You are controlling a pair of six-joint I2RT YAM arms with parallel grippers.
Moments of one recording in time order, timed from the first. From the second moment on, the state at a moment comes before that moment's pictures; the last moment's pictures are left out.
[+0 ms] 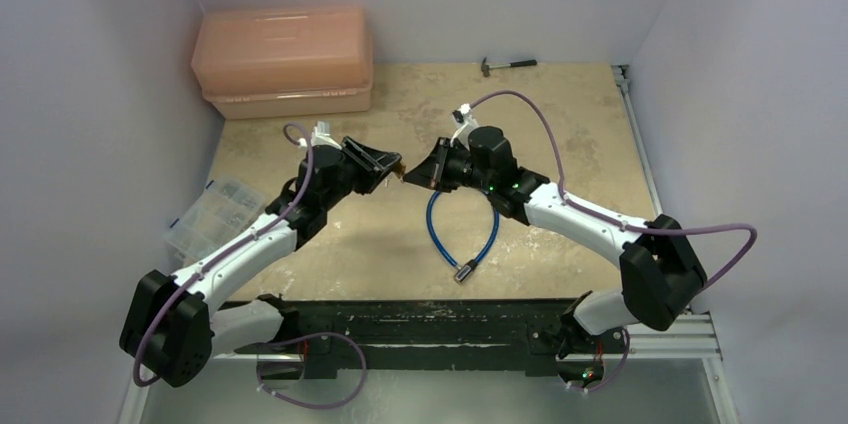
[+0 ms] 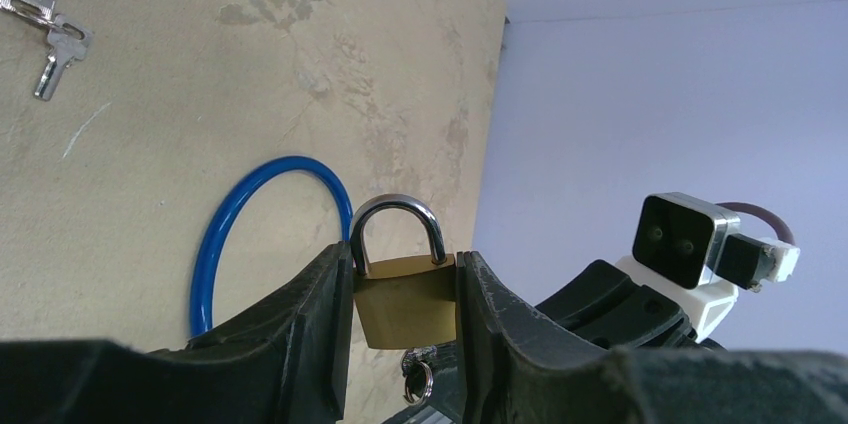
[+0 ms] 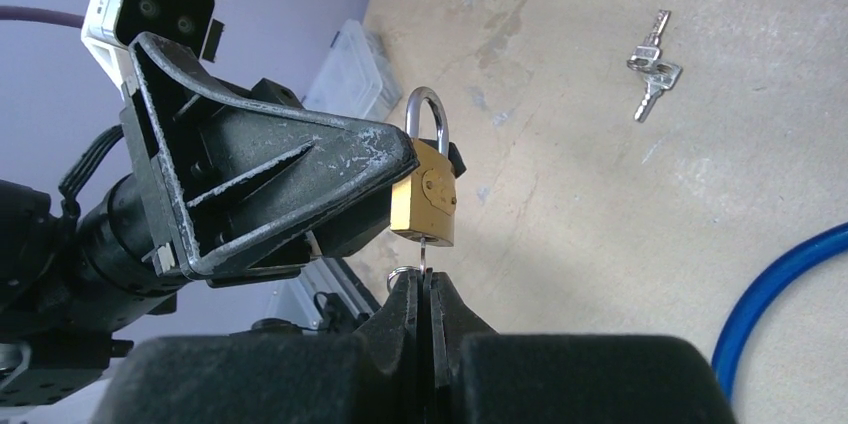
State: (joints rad) left arm -0.52 1.15 0.67 0.13 0.01 -1.31; right arm 0.71 1.45 0.95 0.14 -0.28 0.86
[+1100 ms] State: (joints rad) left arm -0.52 1.08 0.62 0.24 0.00 -1.31; right arm 0.65 1.46 0.84 0.45 -0.44 1.08
